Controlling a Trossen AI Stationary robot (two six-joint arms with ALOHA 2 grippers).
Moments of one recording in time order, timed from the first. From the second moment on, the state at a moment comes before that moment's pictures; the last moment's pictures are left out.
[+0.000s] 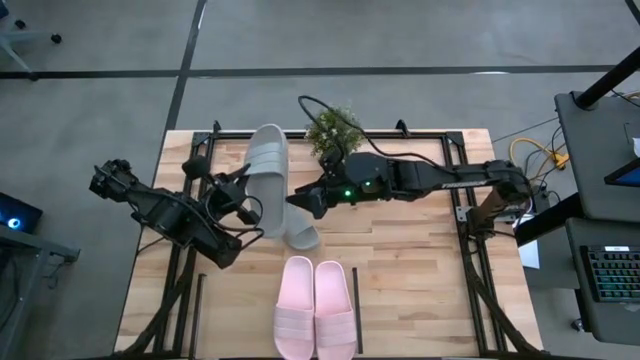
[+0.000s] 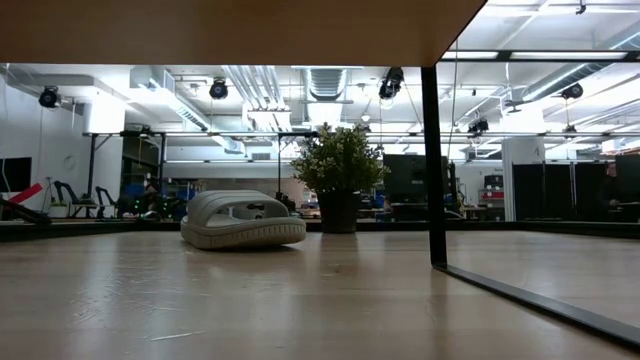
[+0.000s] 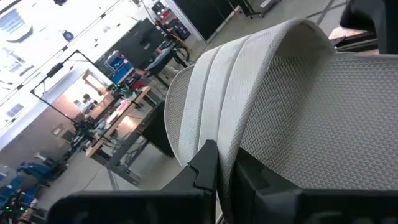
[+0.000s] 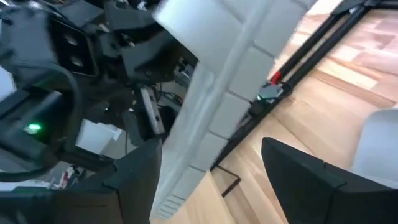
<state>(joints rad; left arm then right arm) -0.52 1.35 1.60 -1.52 -1.40 -0.65 0.08 1.71 1.73 -0.29 0.09 0.89</state>
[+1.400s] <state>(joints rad) -0.52 1.35 1.60 -1.50 -1.46 -0.64 0.09 1.79 1.72 -0.15 0.08 0.88</state>
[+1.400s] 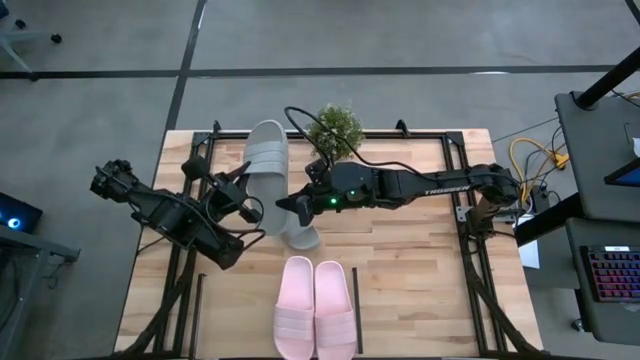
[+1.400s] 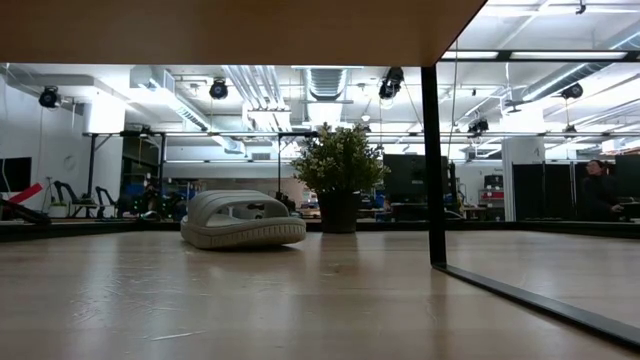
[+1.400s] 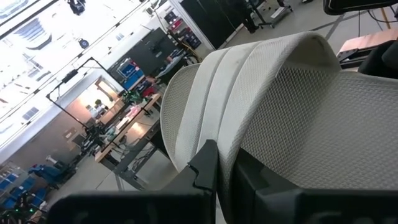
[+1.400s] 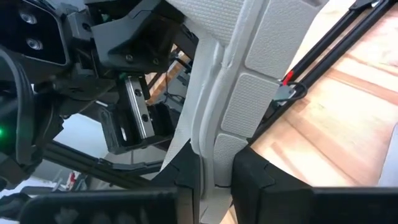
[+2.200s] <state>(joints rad) -0.52 1.26 1.77 -1.47 -1.07 -0.55 0.09 1.79 1.72 -0.15 0.08 0.82</state>
